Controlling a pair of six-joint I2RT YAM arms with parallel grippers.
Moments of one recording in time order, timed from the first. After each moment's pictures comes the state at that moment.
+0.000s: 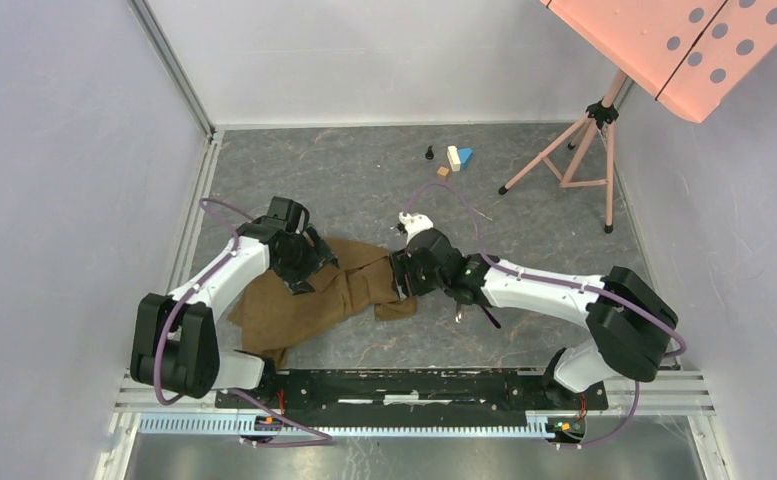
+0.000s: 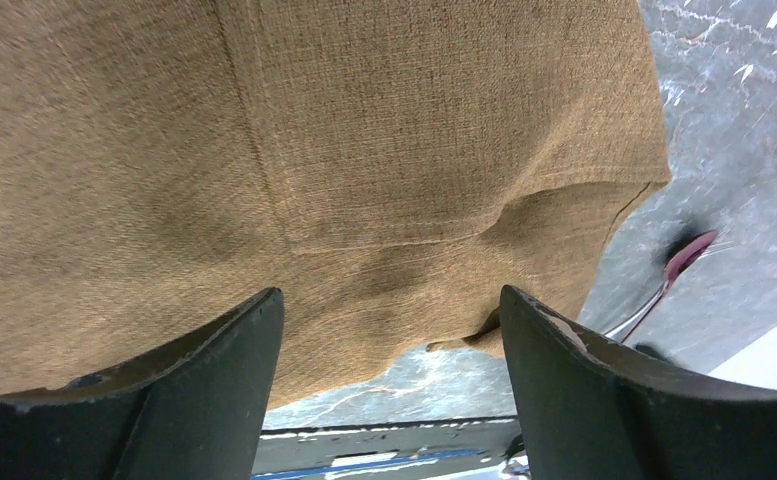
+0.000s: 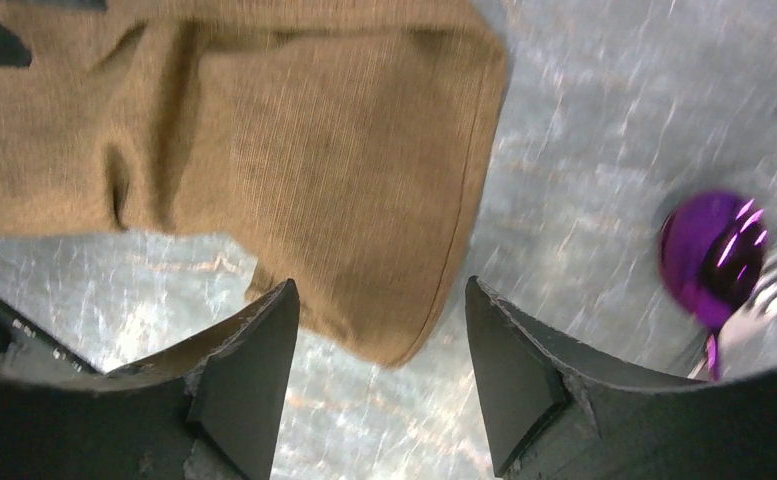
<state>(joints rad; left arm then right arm) -0.23 1.34 0.83 -0.70 0.16 -0.86 0.92 1.51 0.88 -0.12 0.11 0.42</state>
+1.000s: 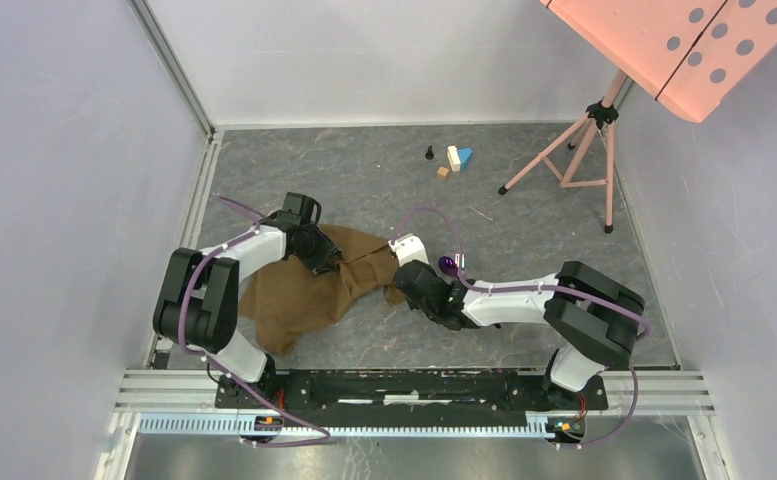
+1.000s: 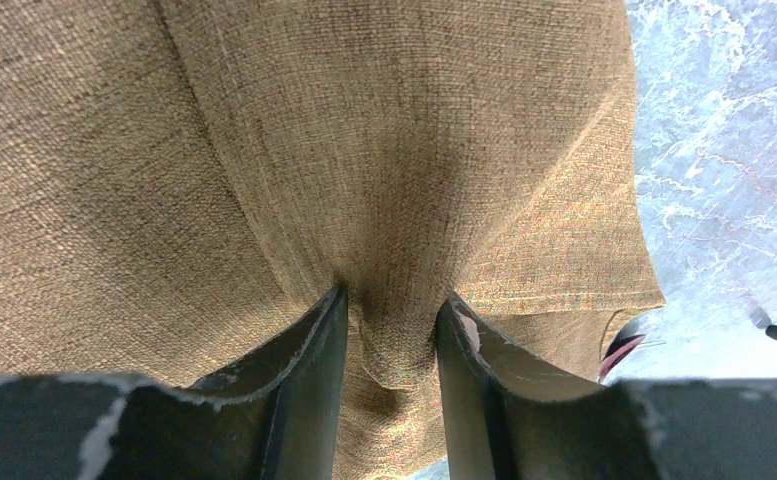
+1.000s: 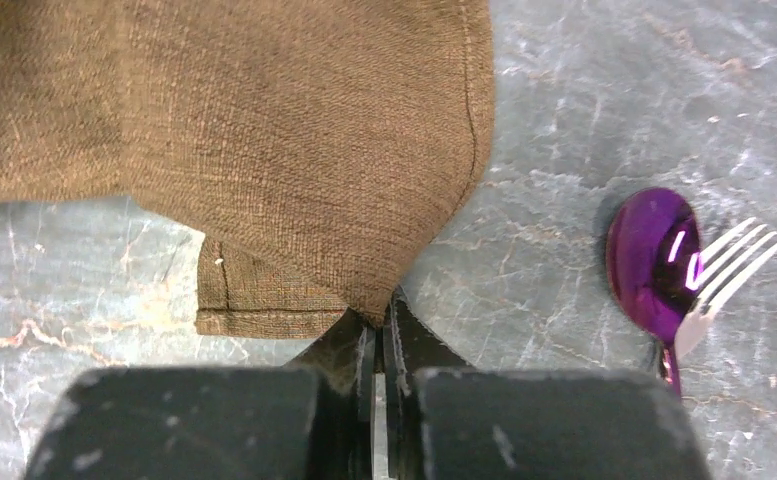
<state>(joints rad) -0.25 1.59 0.84 -0.38 0.13 -1.02 1.08 1.64 0.74 0.09 0.49 0.38</state>
